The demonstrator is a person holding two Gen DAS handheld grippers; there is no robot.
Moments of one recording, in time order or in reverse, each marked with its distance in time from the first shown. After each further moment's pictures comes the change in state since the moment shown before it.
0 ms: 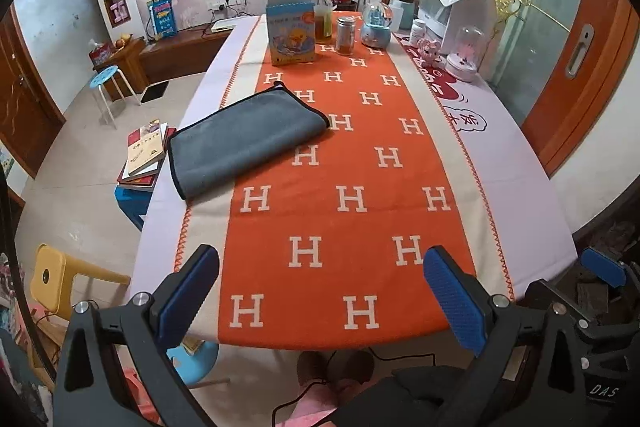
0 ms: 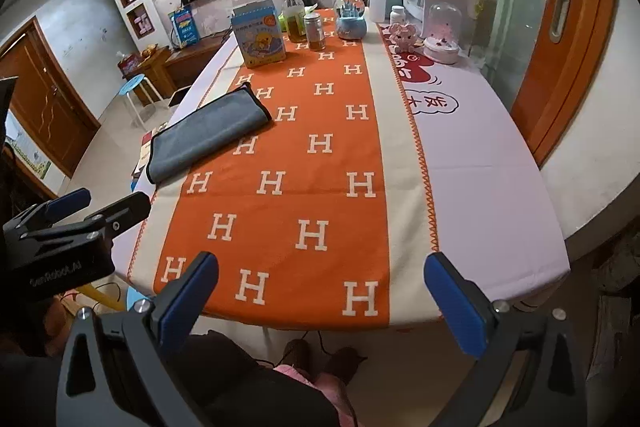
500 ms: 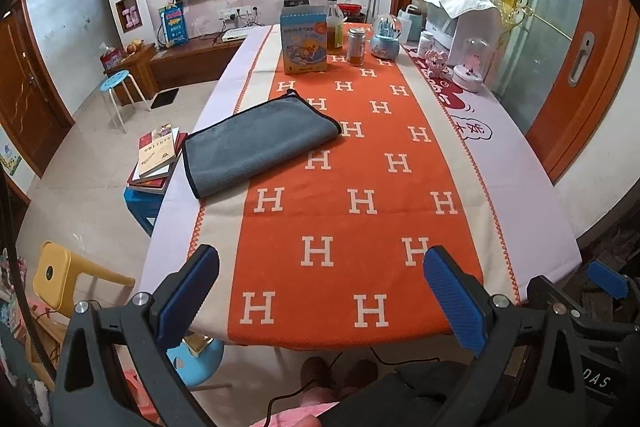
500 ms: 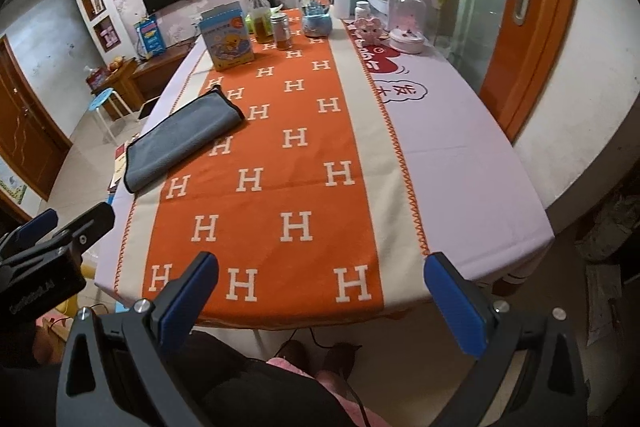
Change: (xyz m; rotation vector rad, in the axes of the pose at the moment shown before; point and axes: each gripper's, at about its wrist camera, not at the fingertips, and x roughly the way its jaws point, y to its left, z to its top) left arm -0.013 0.009 -0.015 -0.014 -0.053 0.028; right arm -0.004 0.006 -0.014 0.072 -0.002 -0.112
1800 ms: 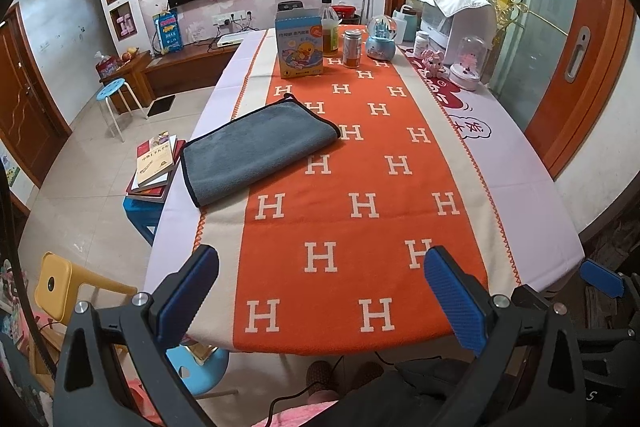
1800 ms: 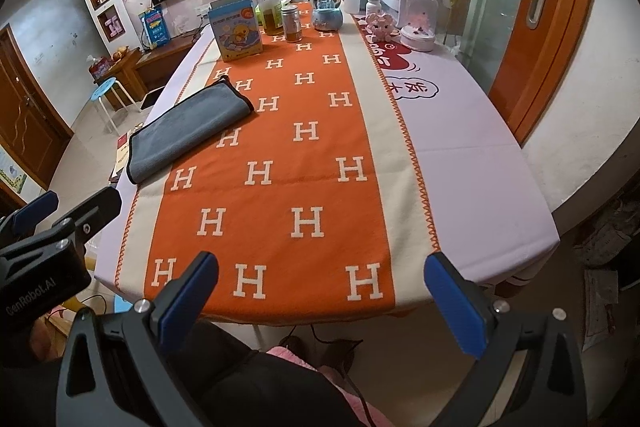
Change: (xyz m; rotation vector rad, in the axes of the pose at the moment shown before) left arm 0.009 0.000 0.004 0.030 -0.009 -0.007; right arm 0.009 0.016 0.001 -0.030 0.025 0.013
